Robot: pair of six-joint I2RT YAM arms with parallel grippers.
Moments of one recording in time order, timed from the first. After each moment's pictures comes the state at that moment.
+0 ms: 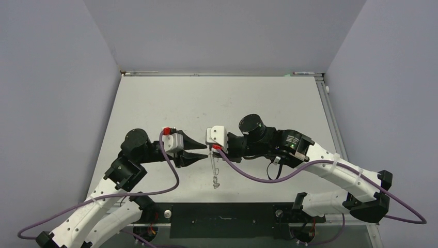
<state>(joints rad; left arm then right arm) -0.63 0.68 0.75 -0.08 0.79 0.09 1.10 1.21 1.37 -0.69 -0.30 -0.41</state>
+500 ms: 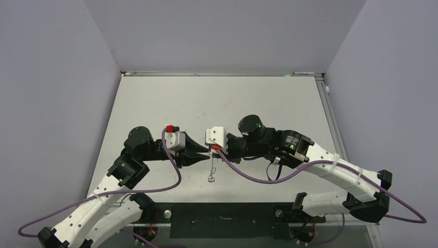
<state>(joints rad) -0.63 0.73 0.75 -0.05 0.86 0.04 1.12 1.21 1.37 -0.70 -0.28 -0.41</state>
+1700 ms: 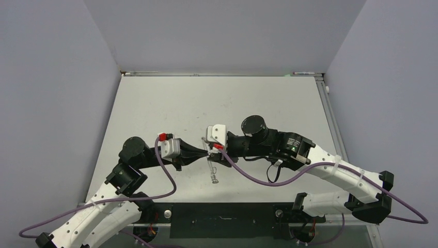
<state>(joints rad) -0.68 0.65 0.67 0.03 0.76 0.03 1.13 1.20 1.34 -0.61 -0.28 -0.38</state>
